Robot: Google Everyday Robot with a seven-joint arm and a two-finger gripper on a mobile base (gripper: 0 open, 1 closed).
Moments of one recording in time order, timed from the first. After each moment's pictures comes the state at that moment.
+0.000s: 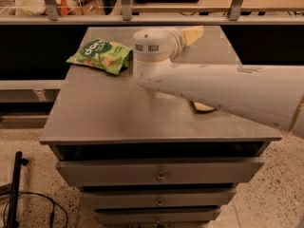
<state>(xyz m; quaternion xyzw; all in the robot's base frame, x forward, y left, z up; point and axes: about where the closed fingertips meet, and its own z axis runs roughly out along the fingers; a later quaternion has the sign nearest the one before) 0.750 -0.094 0.919 0.00 0.79 -0.19 0.59</state>
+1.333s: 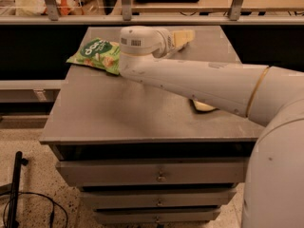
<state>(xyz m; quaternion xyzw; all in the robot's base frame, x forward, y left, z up) 0.790 -0.082 0.896 0.07 0.79 -0.19 0.57</state>
